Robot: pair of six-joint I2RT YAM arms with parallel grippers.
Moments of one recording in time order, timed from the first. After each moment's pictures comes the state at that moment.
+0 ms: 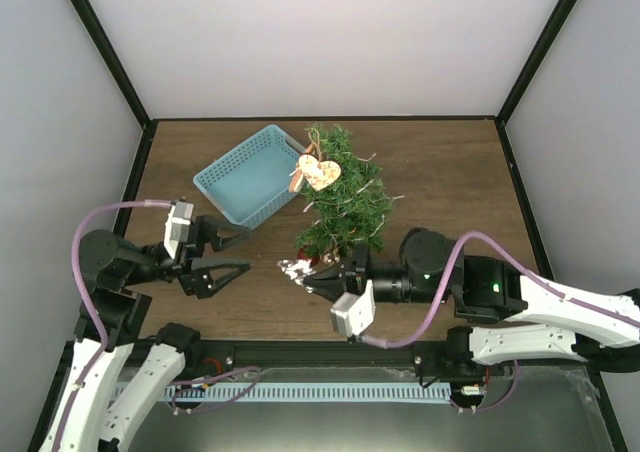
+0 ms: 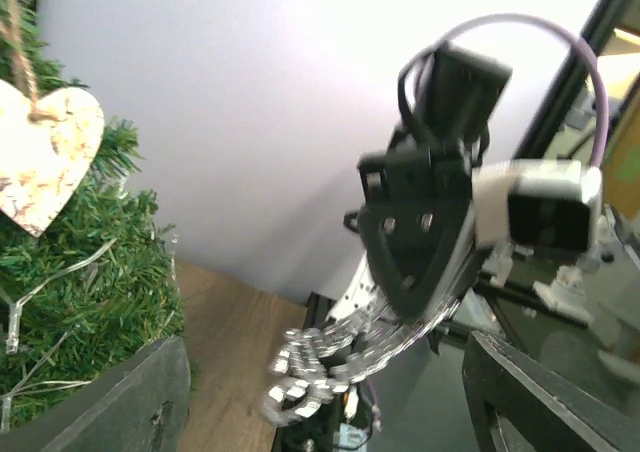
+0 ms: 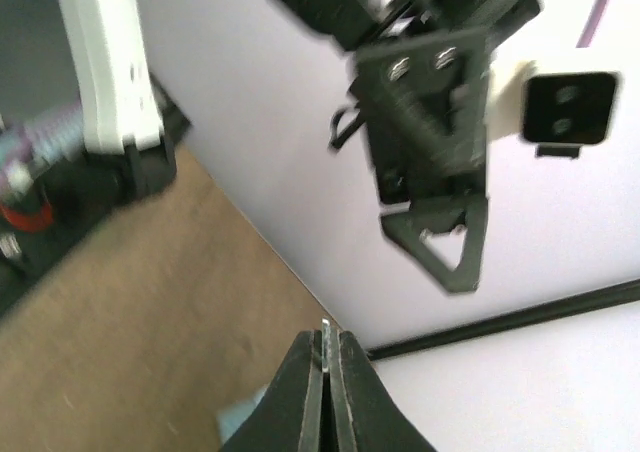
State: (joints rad) left arm -0.30 0.52 0.87 -0.15 1.17 -0.50; right arm 1.39 0.94 1.20 -0.45 -0.13 -0.93
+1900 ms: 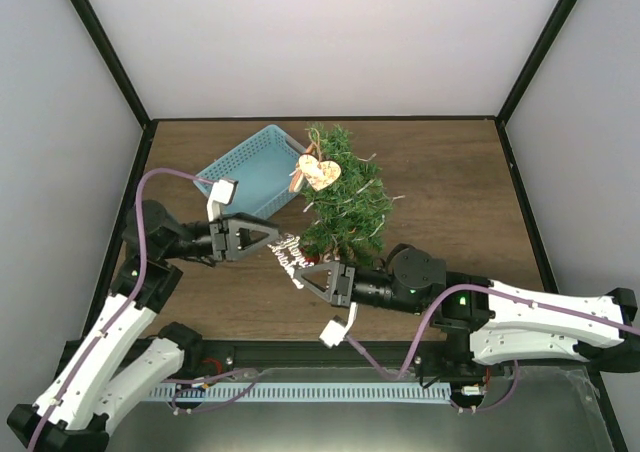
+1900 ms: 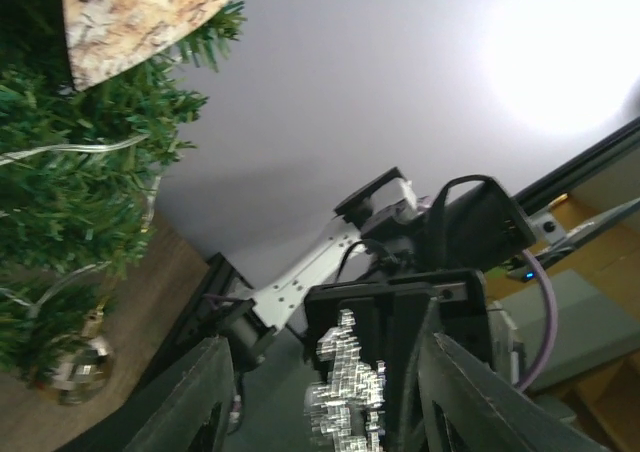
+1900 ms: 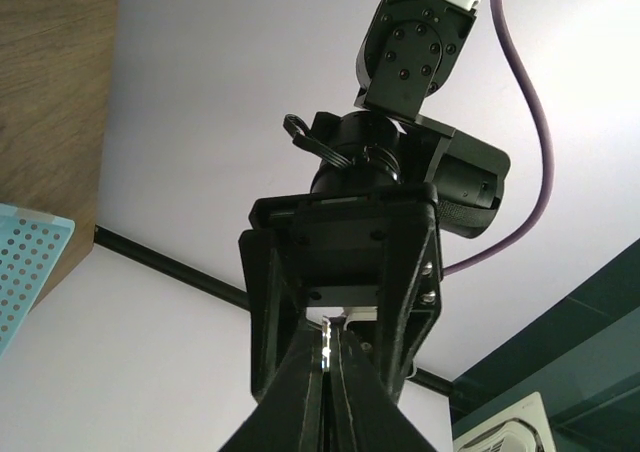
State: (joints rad) left arm -0.43 0.71 0.78 0.07 1.06 -1.02; right arm 1.40 0.89 0.88 -0.04 0.05 -2.03
